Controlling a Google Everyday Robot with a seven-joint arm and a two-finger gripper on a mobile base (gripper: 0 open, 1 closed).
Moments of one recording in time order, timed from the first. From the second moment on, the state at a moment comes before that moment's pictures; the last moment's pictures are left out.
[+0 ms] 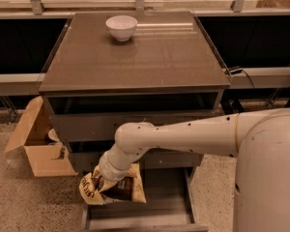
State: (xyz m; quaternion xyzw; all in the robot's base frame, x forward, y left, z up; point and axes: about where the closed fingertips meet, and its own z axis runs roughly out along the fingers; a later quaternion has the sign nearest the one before) arm 0.460 0.150 0.536 -0.84 0.45 0.21 0.22
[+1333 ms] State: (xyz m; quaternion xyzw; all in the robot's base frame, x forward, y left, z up) arm 0.492 0.067 0.358 -0.81 0.48 0.18 0.30
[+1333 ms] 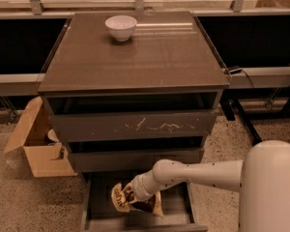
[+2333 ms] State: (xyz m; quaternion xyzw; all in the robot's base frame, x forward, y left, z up) arm 0.518 0.022 0.285 -0.76 0.51 0.21 0.35
